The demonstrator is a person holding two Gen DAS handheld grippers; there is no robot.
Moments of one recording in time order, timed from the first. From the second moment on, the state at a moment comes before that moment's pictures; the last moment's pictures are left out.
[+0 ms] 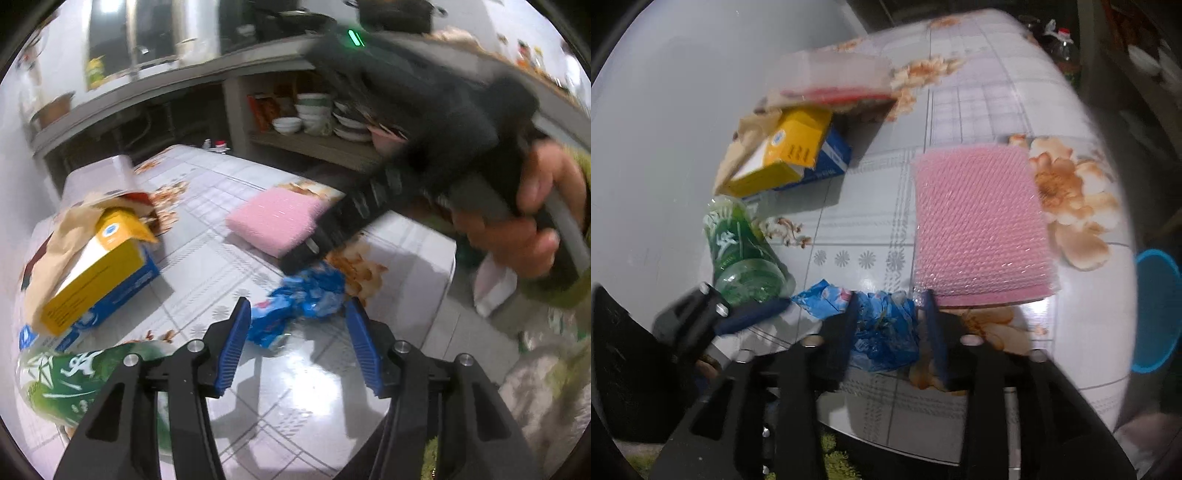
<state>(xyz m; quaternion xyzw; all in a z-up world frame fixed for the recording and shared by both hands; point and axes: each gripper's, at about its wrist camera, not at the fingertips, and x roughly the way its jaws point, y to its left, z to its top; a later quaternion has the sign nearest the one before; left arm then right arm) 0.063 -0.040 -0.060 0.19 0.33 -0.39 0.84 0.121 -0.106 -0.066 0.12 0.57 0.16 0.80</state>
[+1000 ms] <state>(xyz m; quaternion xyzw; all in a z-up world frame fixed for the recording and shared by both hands) 0.101 -0.071 -0.089 0.18 0.42 -0.38 0.80 0.172 -0.141 -0.073 0.05 0.55 0.10 0.83</state>
